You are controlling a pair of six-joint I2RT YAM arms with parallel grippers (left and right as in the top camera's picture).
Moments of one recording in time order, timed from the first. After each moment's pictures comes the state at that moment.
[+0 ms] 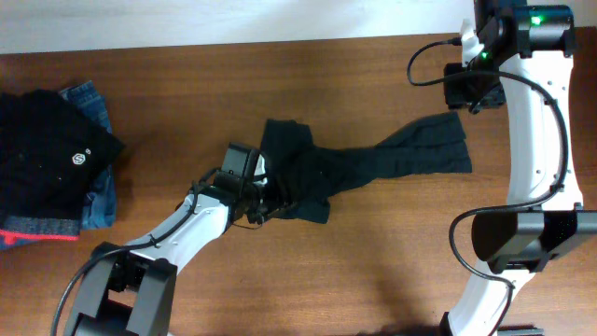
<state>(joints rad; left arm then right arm) -0.39 1.68 0.87 -0.23 0.51 -0.78 -0.04 2.03 2.34 -1.64 0.06 0.00</state>
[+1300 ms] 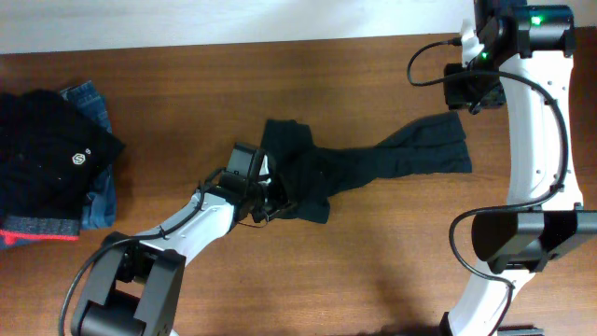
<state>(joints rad) -0.41 1.73 0.87 -0.17 0.50 -0.84 -0.04 2.03 2.34 -1.64 0.06 0.00</state>
